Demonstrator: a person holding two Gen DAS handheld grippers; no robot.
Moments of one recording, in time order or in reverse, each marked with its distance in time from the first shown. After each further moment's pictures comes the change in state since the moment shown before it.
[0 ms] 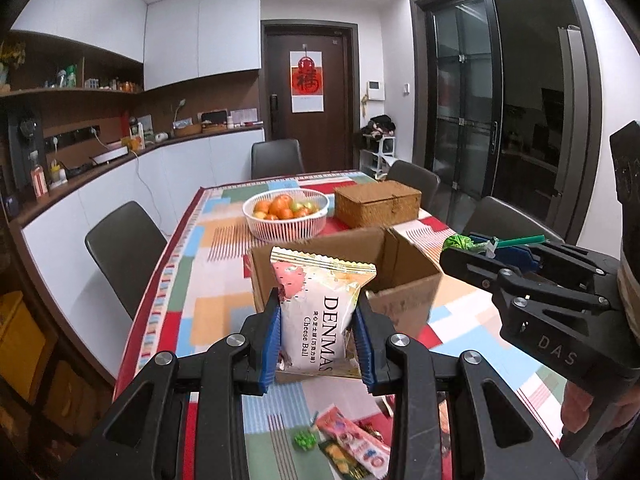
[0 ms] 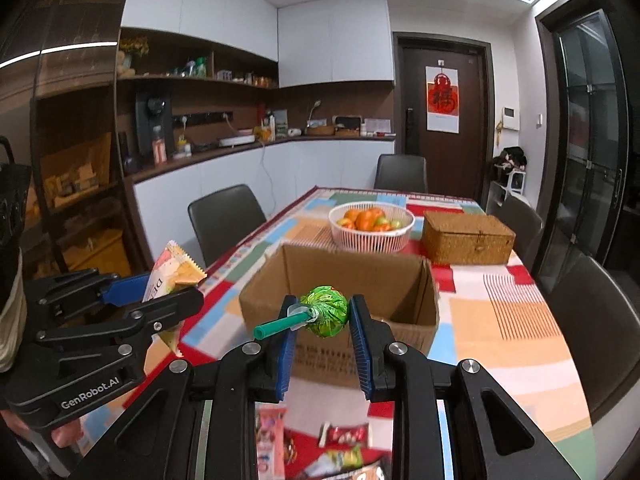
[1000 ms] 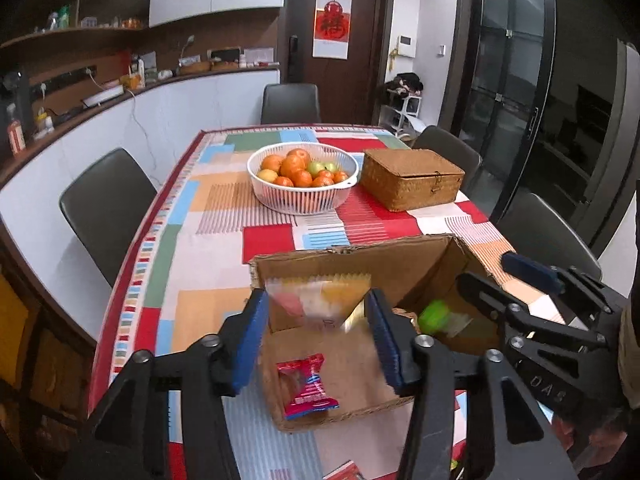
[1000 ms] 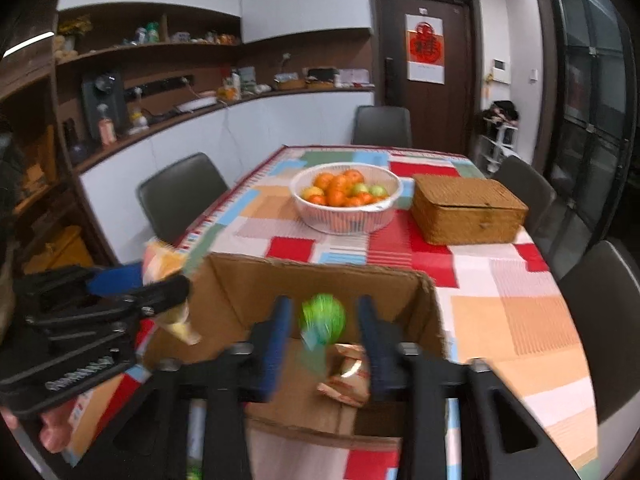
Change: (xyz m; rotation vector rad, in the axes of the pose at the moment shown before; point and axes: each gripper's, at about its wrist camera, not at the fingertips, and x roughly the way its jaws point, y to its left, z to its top) left arm 0.141 0.043 0.041 -0.104 0.212 0.018; right arm 0.147 -0.045 0.037 0.068 0.195 -0.091
